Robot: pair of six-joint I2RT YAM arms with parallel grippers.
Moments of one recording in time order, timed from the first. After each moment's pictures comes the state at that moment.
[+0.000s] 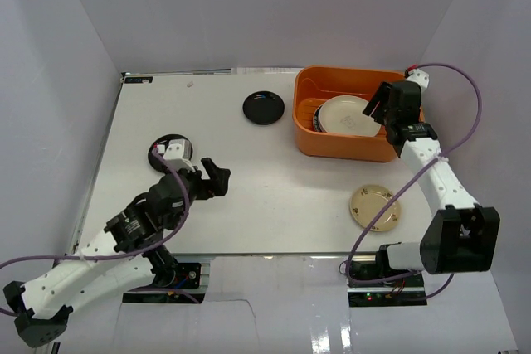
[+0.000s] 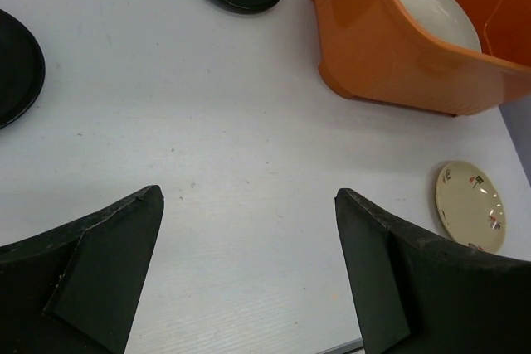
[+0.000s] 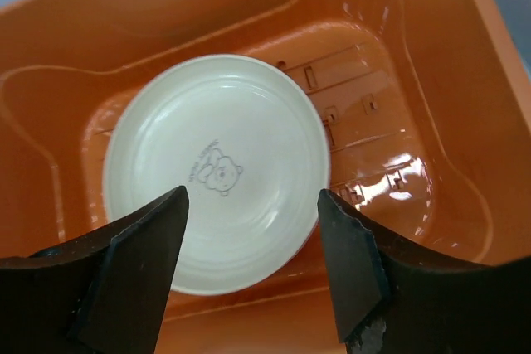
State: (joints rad) left arm -0.92 0.55 0.70 -0.46 -0.57 -0.61; right arm 0.09 1.39 1.08 -0.22 0.24 0.41
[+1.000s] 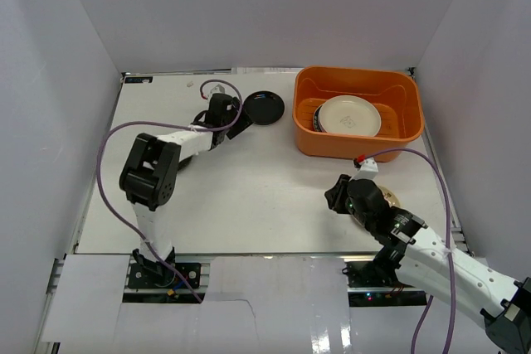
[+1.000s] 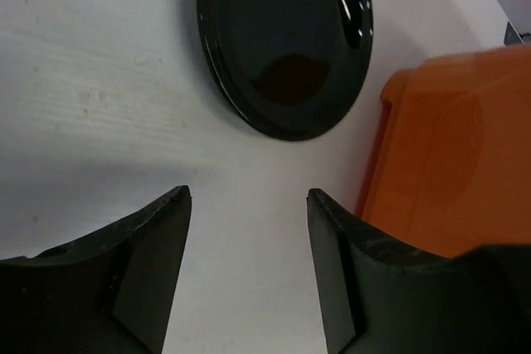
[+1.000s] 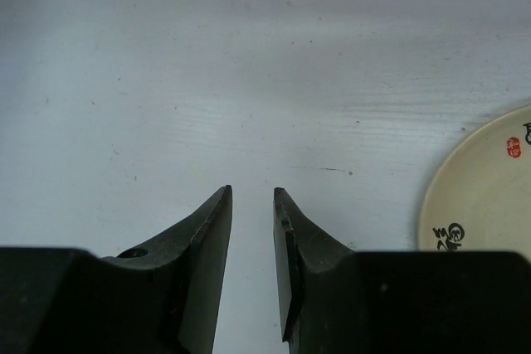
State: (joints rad) left arm -0.40 1.89 1.17 0.13 -0.02 -0.87; right arm 0.82 0.63 0.39 -0.35 0.34 0.68
